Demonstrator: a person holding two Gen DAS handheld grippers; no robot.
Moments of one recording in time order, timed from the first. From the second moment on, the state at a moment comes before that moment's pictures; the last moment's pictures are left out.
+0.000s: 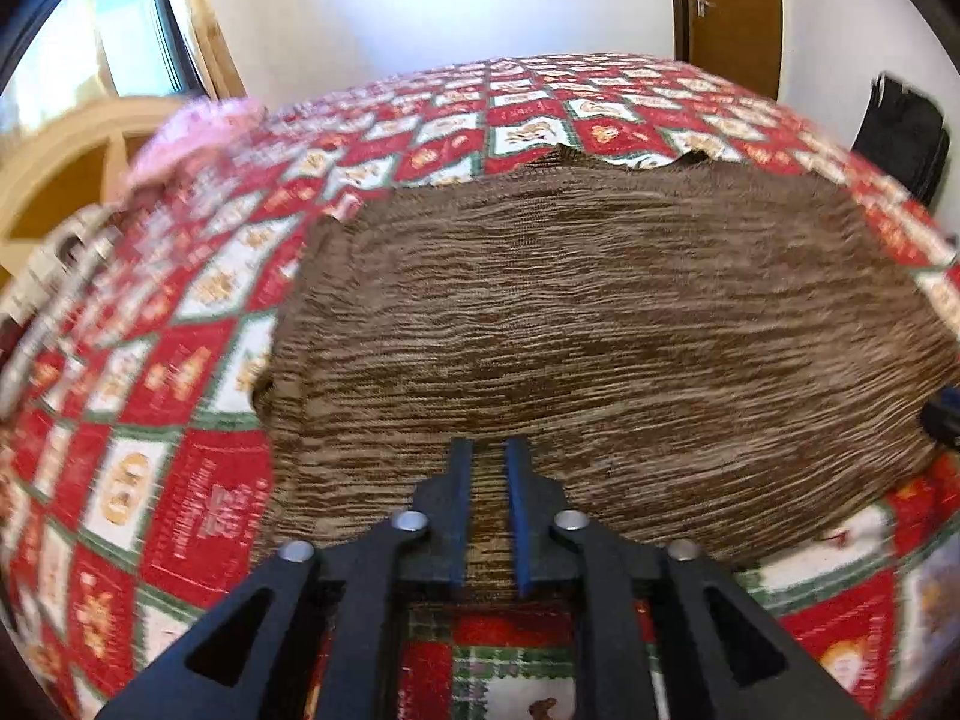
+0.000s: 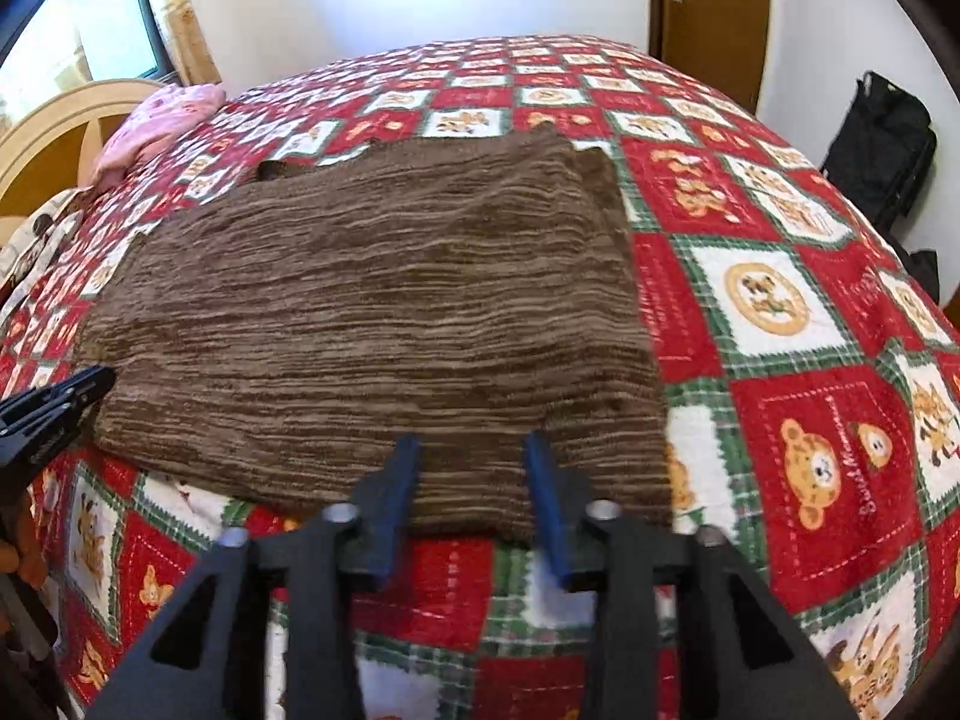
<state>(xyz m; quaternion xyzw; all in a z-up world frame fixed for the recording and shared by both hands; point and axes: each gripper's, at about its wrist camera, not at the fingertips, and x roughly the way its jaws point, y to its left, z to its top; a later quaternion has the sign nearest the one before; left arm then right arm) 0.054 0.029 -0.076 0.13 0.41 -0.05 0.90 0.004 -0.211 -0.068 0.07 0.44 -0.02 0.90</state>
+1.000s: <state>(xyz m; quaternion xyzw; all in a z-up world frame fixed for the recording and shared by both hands) 0.030 0.130 -0.042 -0.08 0.37 0.01 0.92 -0.028 -0.156 -0.018 0.08 0.37 0.03 0.92</state>
